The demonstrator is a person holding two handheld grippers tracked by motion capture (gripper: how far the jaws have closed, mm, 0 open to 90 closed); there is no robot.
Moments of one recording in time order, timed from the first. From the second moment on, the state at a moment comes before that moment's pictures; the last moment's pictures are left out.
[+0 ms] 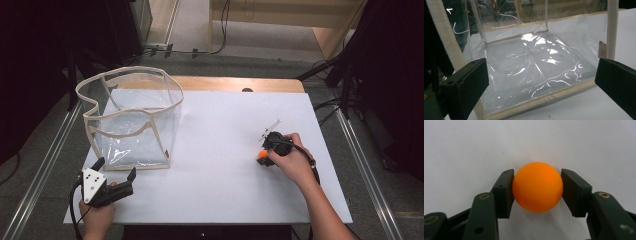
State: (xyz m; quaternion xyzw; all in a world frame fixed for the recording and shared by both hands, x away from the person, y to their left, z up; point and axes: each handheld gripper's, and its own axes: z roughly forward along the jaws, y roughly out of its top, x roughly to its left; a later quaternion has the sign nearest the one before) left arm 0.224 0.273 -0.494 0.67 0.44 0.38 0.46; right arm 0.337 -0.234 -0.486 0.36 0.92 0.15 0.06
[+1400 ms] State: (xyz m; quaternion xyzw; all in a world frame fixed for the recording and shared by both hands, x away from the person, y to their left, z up) left arm 0.224 0.273 -0.494 0.67 0.44 0.38 0.46; right arm 0.349 -0.215 -0.464 0.34 0.92 0.17 0.05
